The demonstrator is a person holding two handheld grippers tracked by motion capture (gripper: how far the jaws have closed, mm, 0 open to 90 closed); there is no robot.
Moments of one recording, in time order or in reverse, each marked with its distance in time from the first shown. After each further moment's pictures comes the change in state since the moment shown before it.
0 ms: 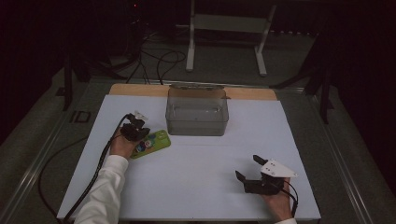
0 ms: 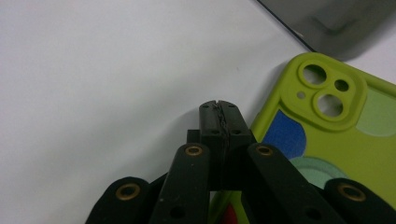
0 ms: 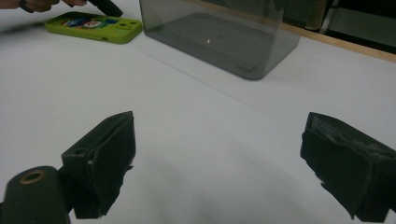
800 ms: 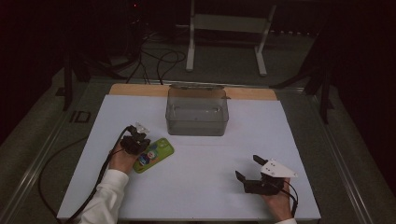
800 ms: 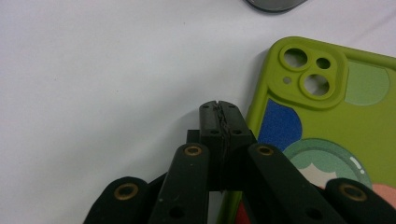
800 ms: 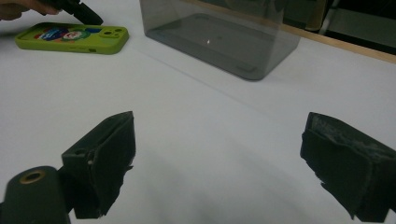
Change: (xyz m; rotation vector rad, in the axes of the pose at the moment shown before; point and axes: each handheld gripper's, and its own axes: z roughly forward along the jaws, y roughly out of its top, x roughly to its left) left arm -0.035 -0.021 -0.022 0.012 0.049 0.020; right arm 0.000 0.000 0.000 -0.006 0.000 -0.001
